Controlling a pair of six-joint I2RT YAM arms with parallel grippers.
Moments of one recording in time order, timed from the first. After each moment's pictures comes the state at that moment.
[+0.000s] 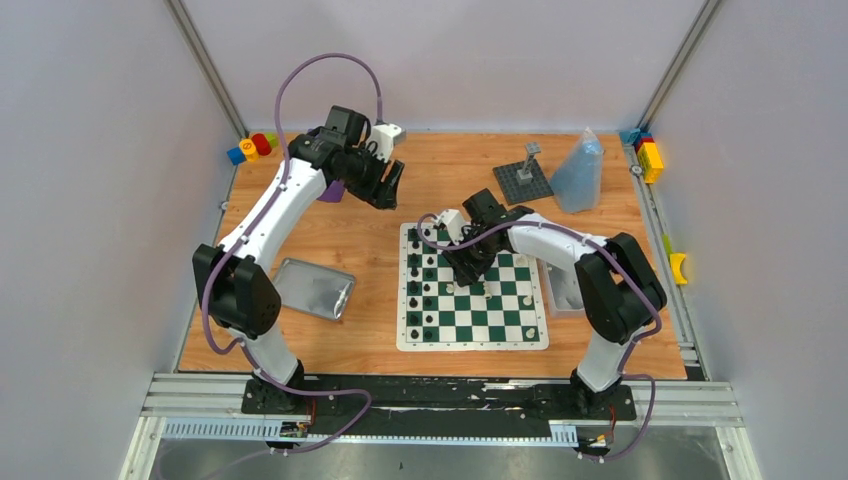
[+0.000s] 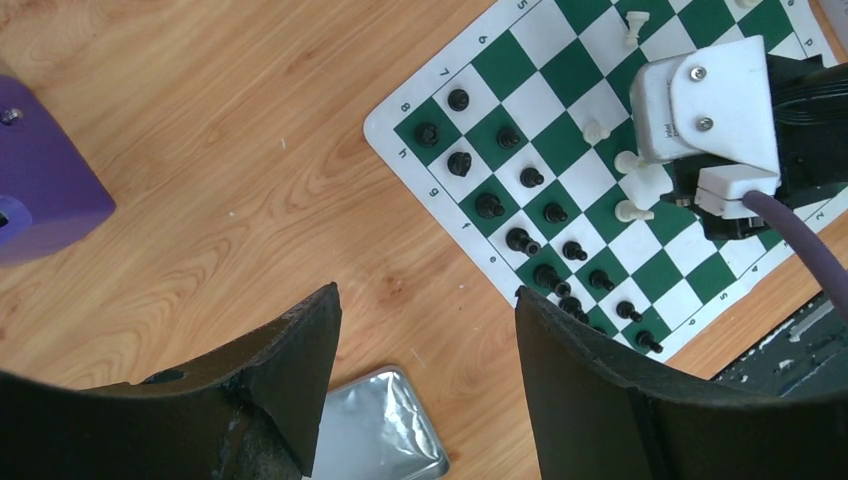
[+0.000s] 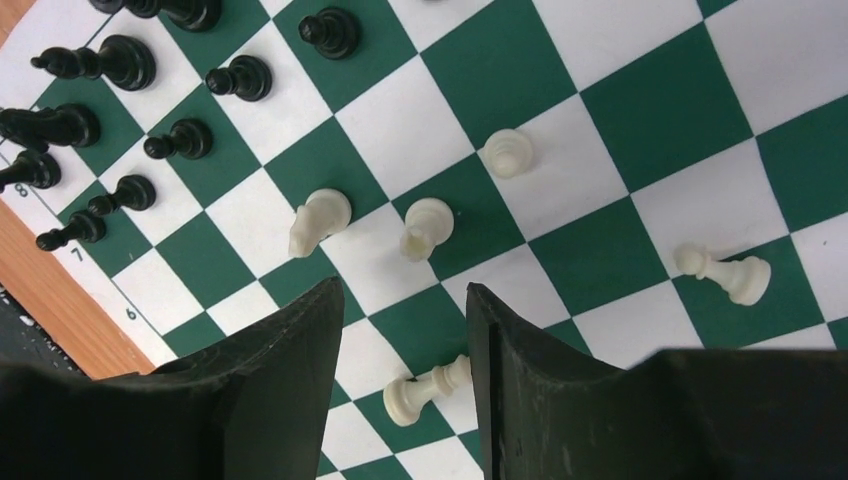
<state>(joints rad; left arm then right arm) -0.37 1.72 1.71 -0.93 0.32 0.18 0.58 1.75 1.15 -0.57 -0.36 -0.31</state>
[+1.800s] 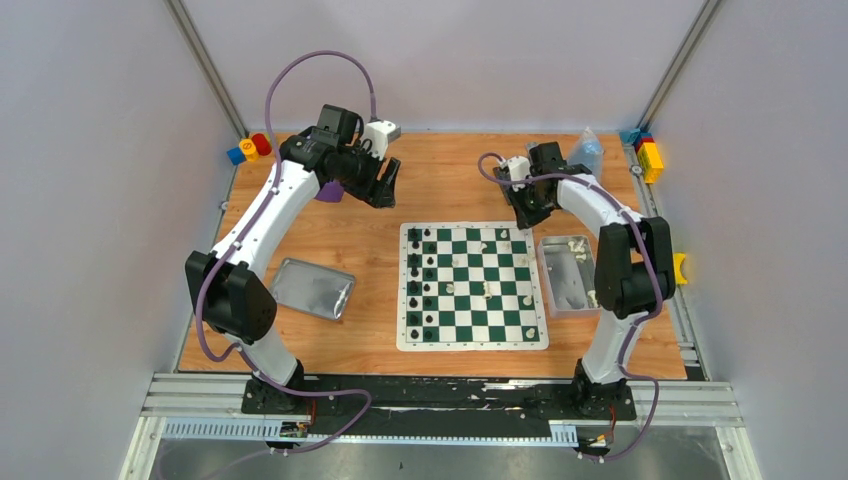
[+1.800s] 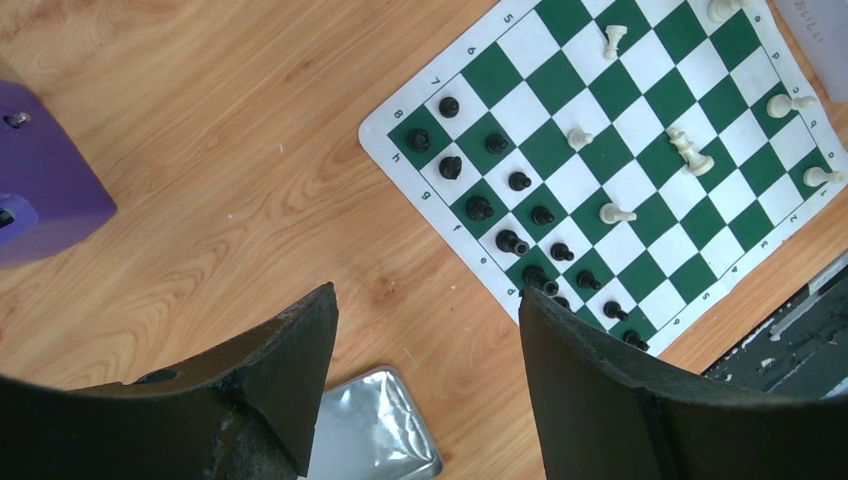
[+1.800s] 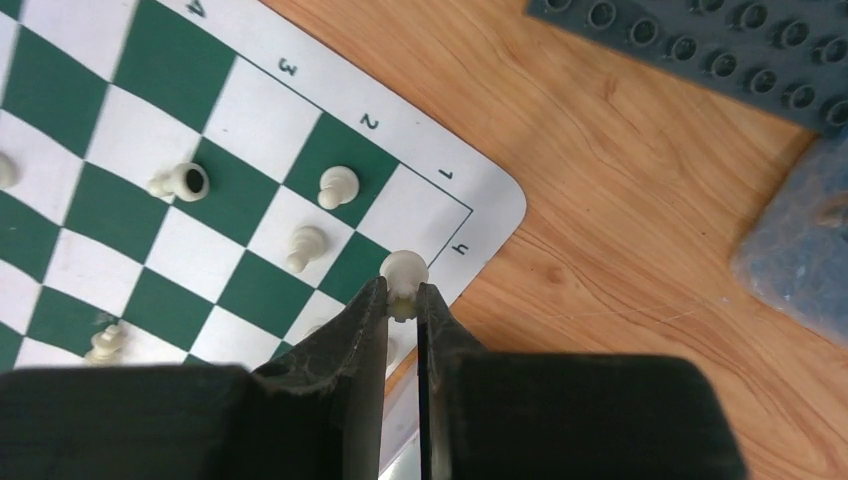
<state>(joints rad) -0.35 1.68 1.69 -0.92 0.35 0.17 0.20 1.85 1.41 -0.67 -0.19 -0.37</state>
